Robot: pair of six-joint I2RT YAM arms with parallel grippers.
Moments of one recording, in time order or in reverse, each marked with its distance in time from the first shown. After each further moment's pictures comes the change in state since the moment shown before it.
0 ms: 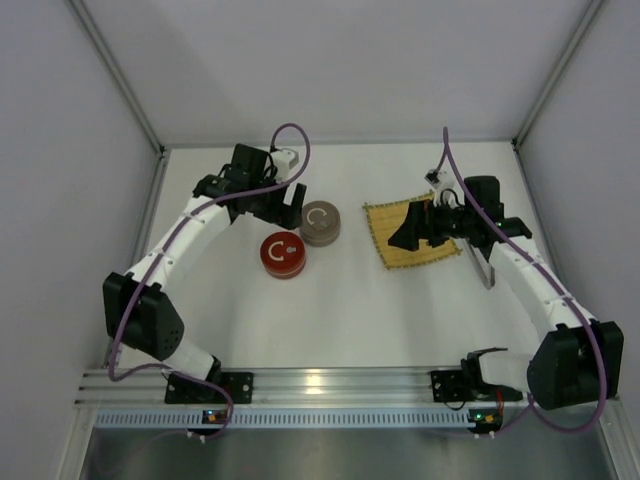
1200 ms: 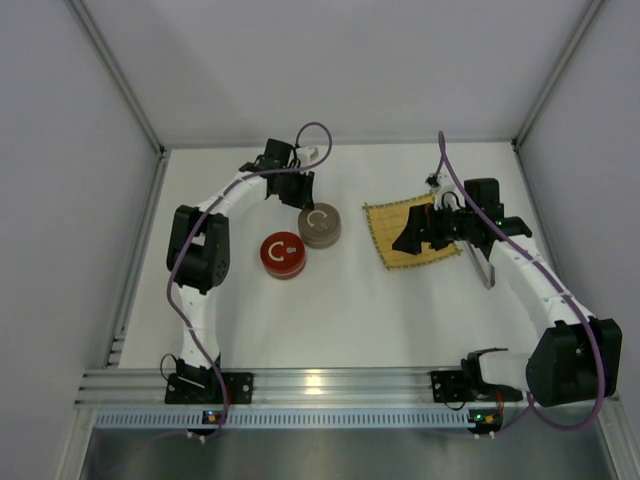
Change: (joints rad) left arm 0.054 0.610 0.301 0.263 0.130 -0.023; right arm -0.013 0.014 0.000 -0.054 0.055 -0.078
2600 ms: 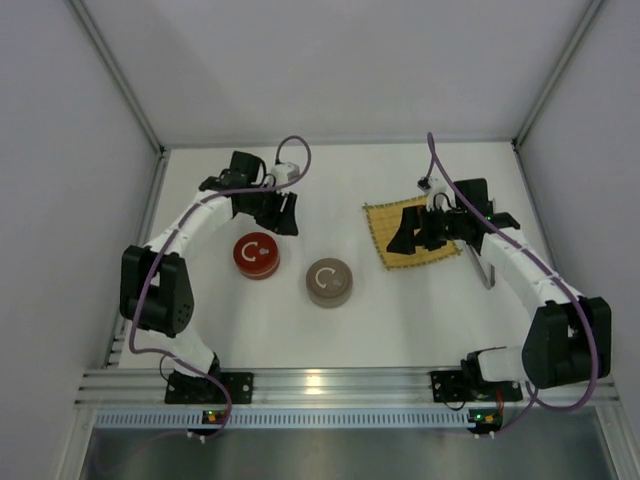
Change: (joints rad) left arm 0.046 -0.438 -0.371 -0.192 0.202 0.182; right arm 0.028 0.091 0.000 0.024 -0.015 0.026
